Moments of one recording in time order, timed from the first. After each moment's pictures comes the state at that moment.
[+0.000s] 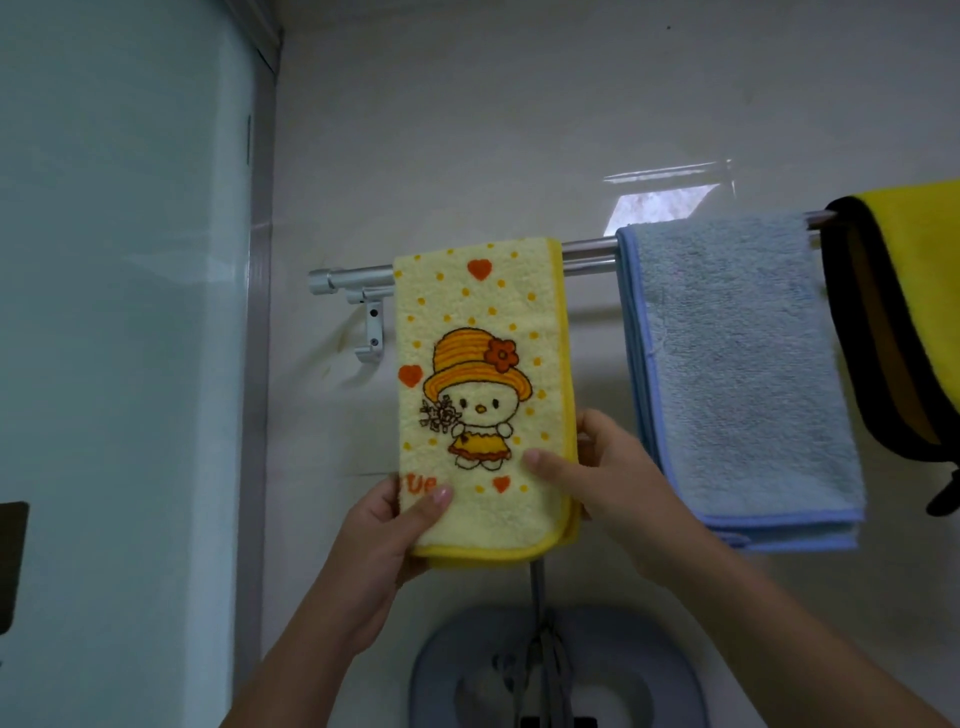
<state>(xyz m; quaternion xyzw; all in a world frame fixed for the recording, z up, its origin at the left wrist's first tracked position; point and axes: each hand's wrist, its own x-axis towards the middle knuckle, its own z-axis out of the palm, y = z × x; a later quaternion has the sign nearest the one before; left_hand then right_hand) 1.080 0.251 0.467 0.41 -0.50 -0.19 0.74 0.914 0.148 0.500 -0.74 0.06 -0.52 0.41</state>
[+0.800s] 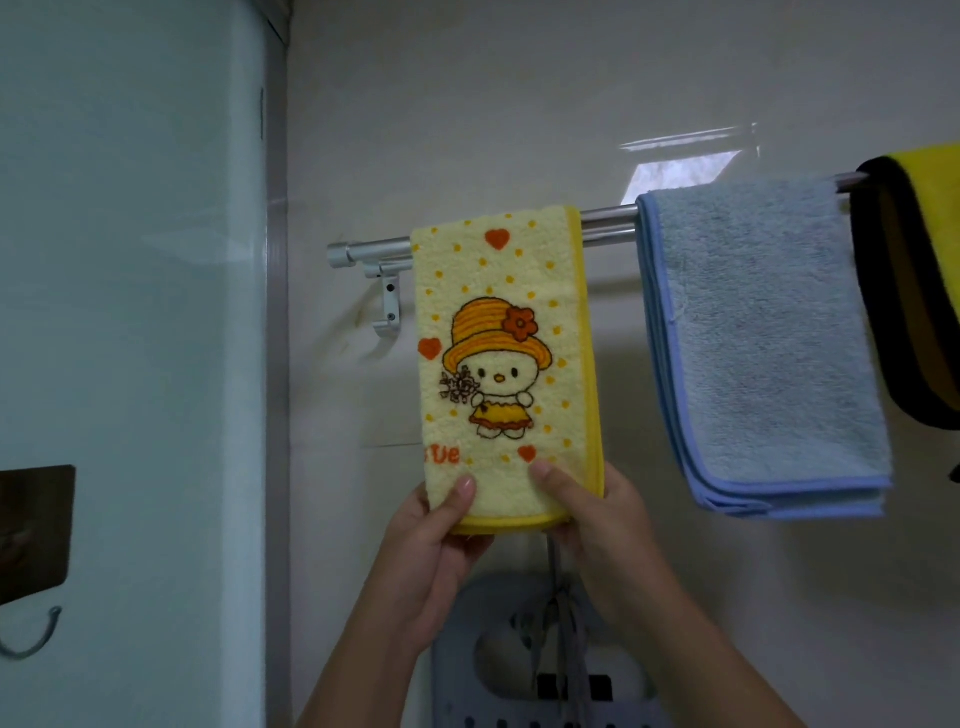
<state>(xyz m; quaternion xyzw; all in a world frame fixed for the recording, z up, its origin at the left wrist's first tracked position) 1.062 0.241 0.445 0.26 -0.45 -0.33 0.79 0.947 0.163 0.449 -0.55 -0.02 -0.53 0.64</state>
